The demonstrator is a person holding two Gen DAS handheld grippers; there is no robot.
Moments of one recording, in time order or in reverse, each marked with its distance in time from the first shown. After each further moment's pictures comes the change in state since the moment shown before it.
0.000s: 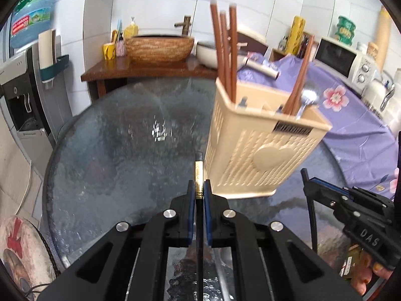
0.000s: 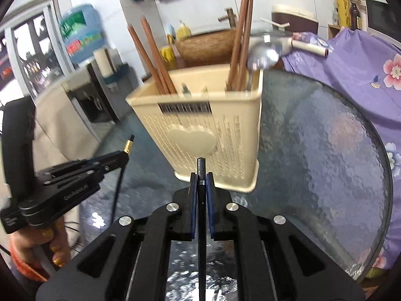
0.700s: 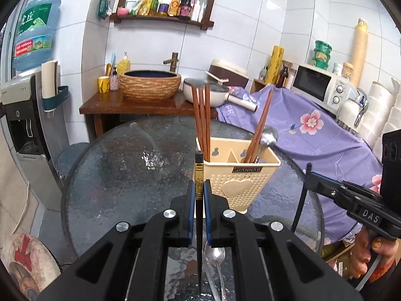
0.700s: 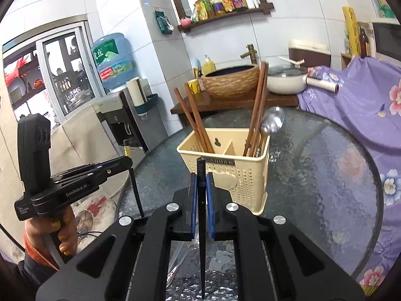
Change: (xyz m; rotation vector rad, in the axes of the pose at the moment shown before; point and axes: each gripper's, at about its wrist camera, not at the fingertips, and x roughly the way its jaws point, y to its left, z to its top) left arm -0.090 -0.004 0.015 0.032 -0.170 -0.074; right arm -0.092 0.017 0.025 -0.059 -0.167 0.121
